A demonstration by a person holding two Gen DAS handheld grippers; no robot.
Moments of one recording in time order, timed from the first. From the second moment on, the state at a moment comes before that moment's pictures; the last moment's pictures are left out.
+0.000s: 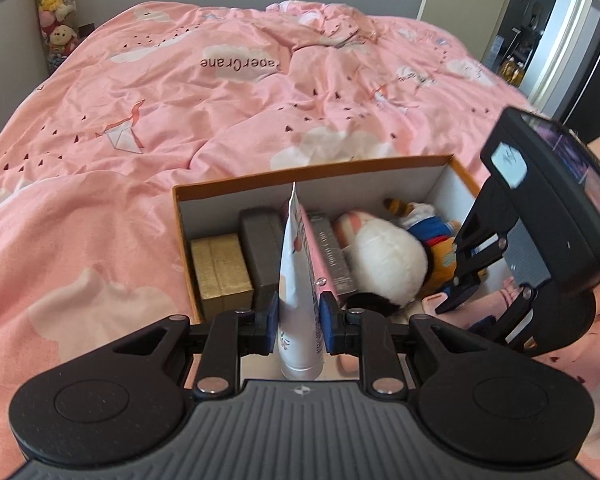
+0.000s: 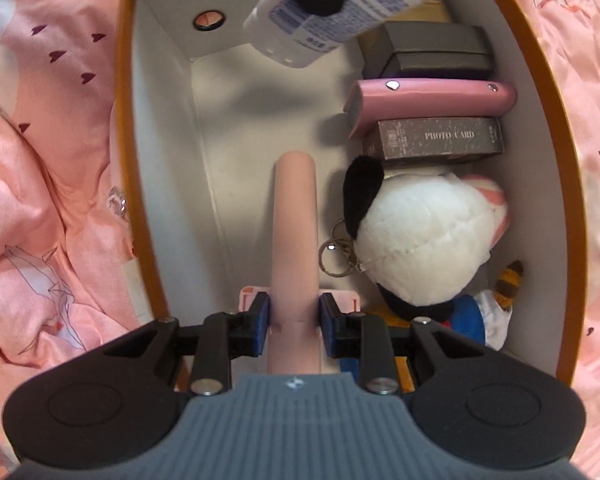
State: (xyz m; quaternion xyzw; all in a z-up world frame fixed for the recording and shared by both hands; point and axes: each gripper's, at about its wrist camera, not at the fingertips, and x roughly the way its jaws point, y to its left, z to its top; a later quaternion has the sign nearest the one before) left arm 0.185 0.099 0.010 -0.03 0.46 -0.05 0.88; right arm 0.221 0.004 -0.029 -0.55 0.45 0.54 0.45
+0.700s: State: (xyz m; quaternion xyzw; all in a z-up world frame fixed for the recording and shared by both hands) left arm 0.196 0.097 -0.006 -0.03 0.49 0.00 0.87; right arm 0.205 -0.004 -0.038 -0.57 0.43 0.55 0.44
